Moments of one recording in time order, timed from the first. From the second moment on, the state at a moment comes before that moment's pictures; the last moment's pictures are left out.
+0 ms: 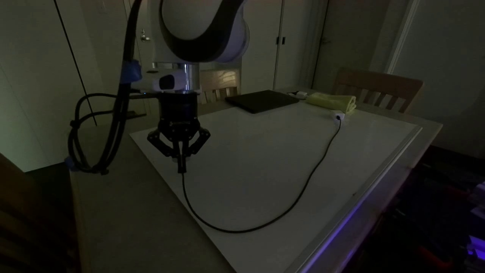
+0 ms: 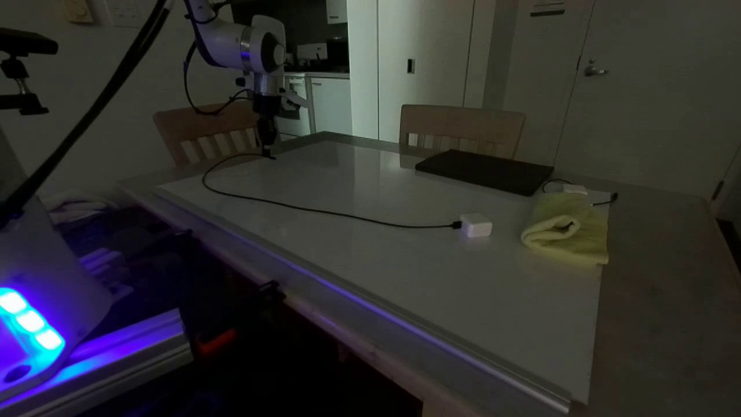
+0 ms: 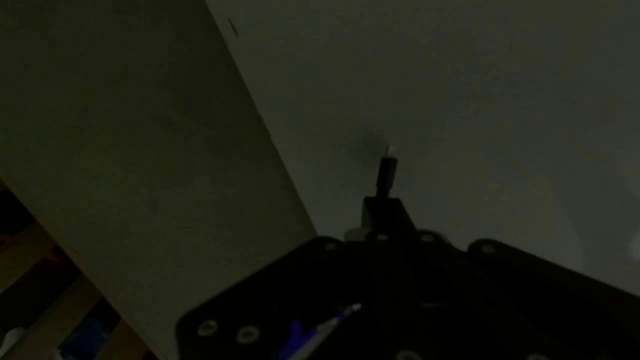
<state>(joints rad) 0.19 0.82 0.42 -1.65 -0.20 2.37 -2.17</state>
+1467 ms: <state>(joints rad) 0.13 0.89 0.57 -1.62 -0.01 2.53 -2.51</state>
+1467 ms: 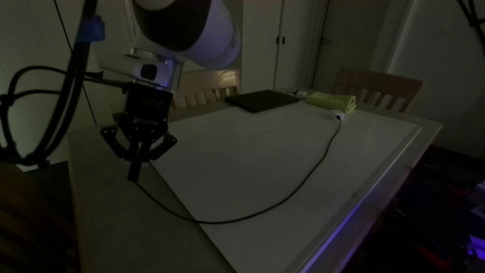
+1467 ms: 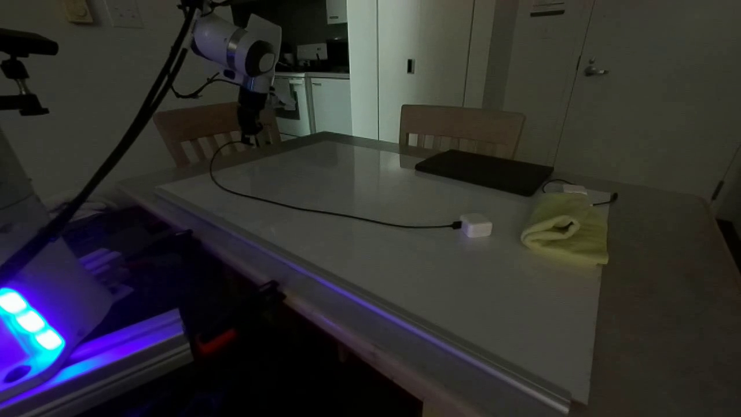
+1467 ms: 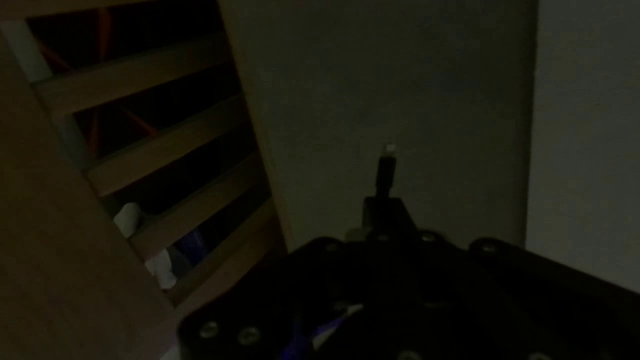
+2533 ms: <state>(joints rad) 0.05 0.87 0.60 -1.62 -0.14 2.53 -2.43</state>
